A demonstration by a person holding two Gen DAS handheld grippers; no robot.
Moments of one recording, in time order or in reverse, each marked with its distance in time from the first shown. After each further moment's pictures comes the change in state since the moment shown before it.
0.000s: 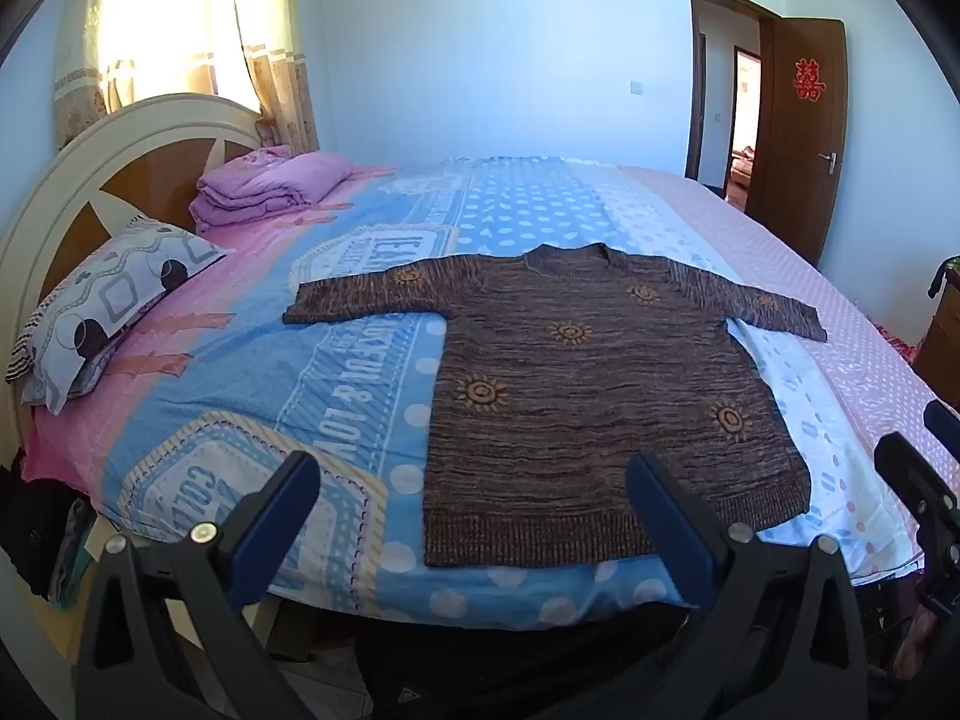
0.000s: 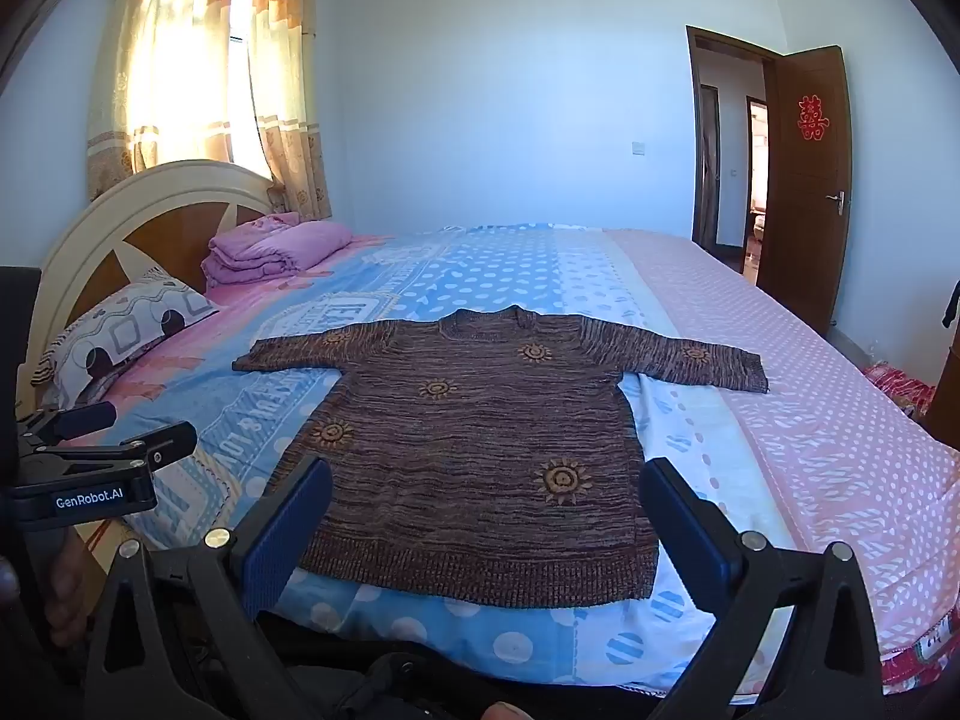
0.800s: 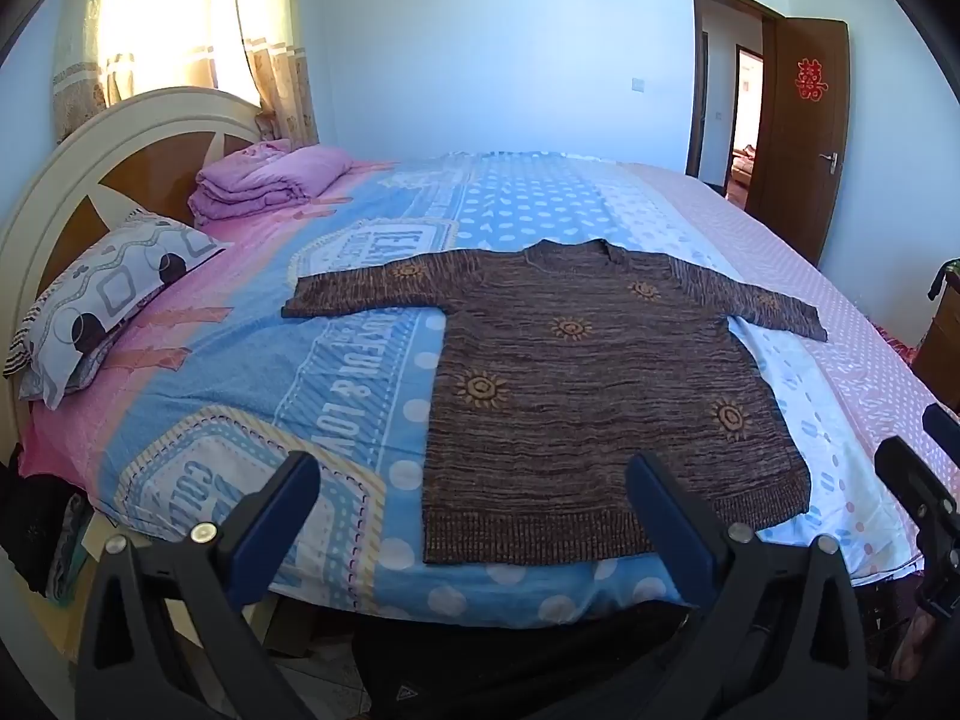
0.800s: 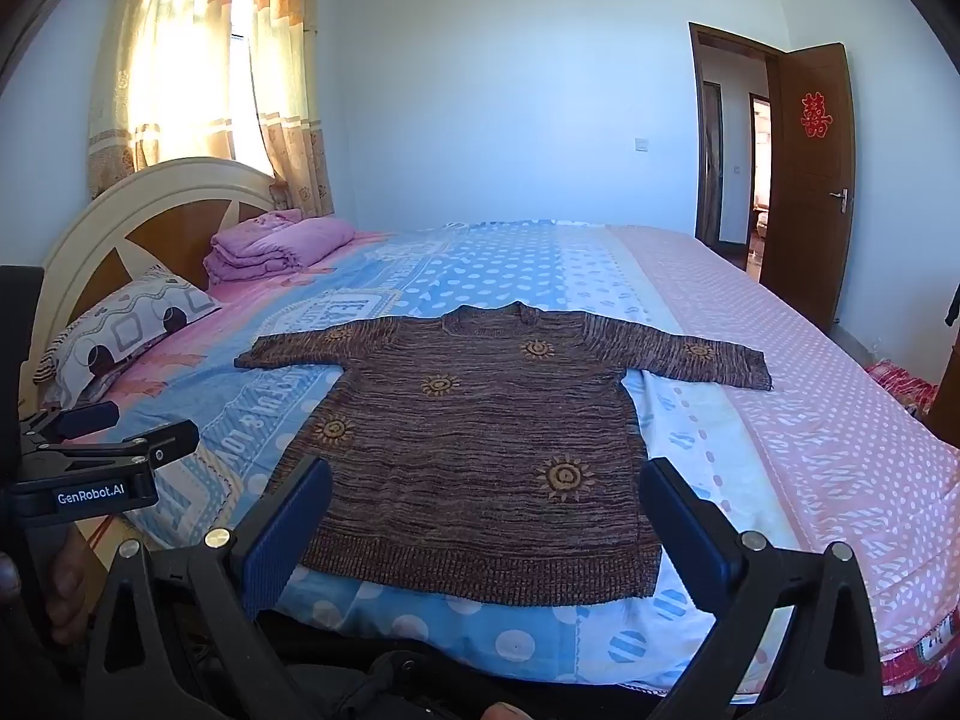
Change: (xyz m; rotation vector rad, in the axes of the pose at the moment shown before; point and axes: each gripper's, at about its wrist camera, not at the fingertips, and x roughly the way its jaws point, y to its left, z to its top) left arm 0.000 0.000 0.000 0.001 0.005 -0.001; right arm 0.001 0.002 -0.004 -0.002 0.007 0.008
